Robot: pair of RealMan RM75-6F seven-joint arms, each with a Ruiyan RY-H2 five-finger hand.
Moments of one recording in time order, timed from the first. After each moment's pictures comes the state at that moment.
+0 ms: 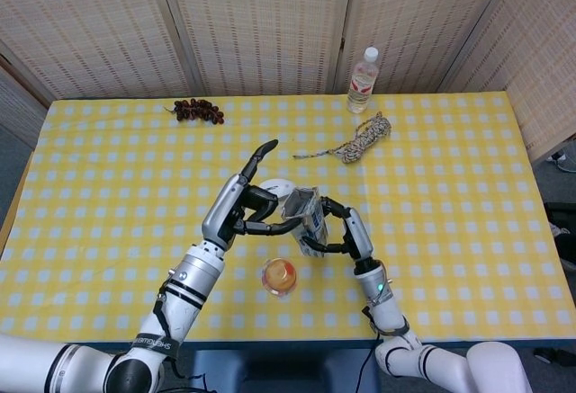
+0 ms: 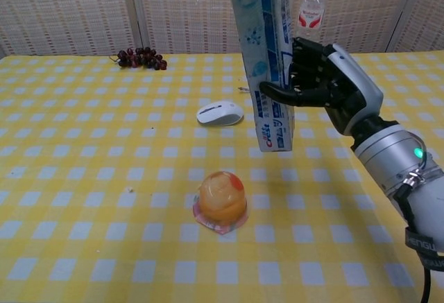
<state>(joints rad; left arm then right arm) -0.88 -1.49 -0.68 -2.26 0.52 1.26 -0.09 0.60 -2.02 0.19 -0.90 -1.53 1.41 1.09</state>
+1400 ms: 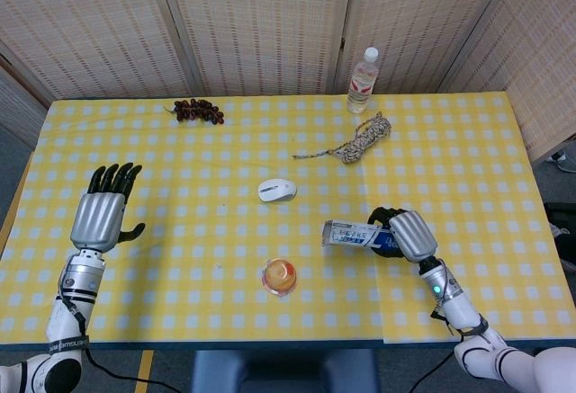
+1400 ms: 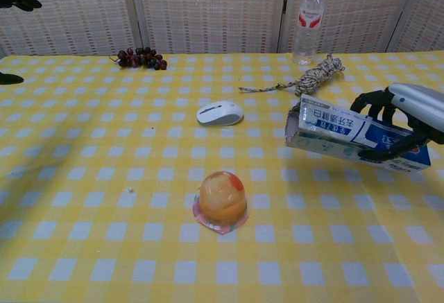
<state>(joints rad) -0.59 -1.20 -0.15 -1.85 0.98 1.34 0.51 0.50 -1.70 0.03 -0.88 -1.57 1.26 0.40</state>
